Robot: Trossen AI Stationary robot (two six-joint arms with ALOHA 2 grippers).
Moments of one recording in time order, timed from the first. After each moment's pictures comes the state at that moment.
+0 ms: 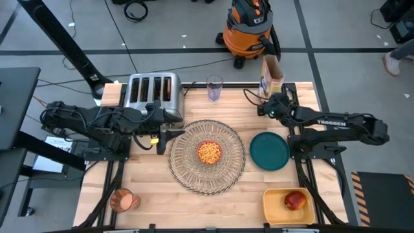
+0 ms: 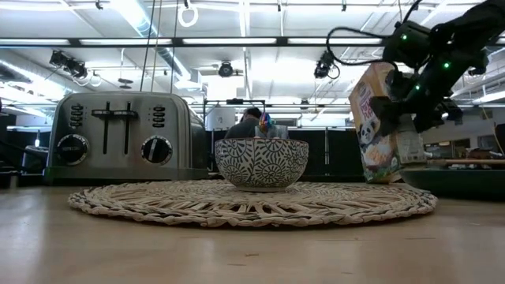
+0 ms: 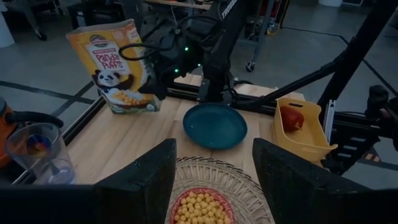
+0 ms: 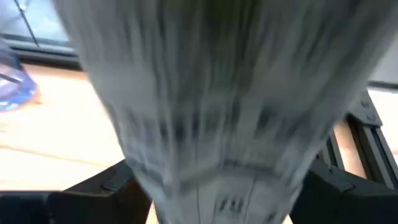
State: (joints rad) left arm -0.24 1.10 1.25 -0.46 -0.40 -0.24; right arm -0.44 0.90 0.42 -0.37 0.77 0.69
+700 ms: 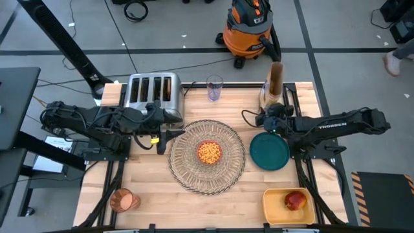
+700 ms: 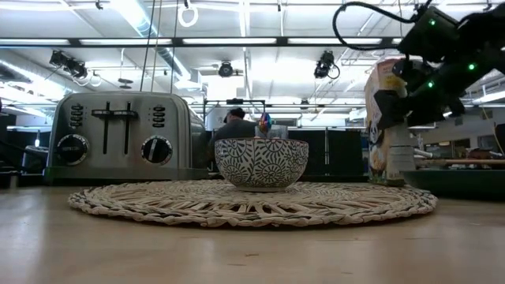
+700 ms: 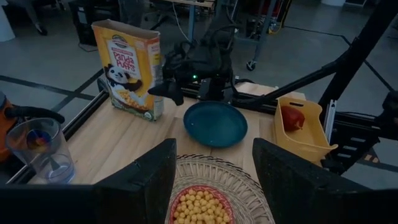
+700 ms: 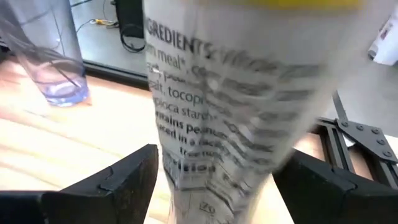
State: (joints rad) left arm -0.24 1.10 1.25 -0.47 -0.40 -0.26; right arm -0.11 0.88 0.33 -0.28 1.05 0.72
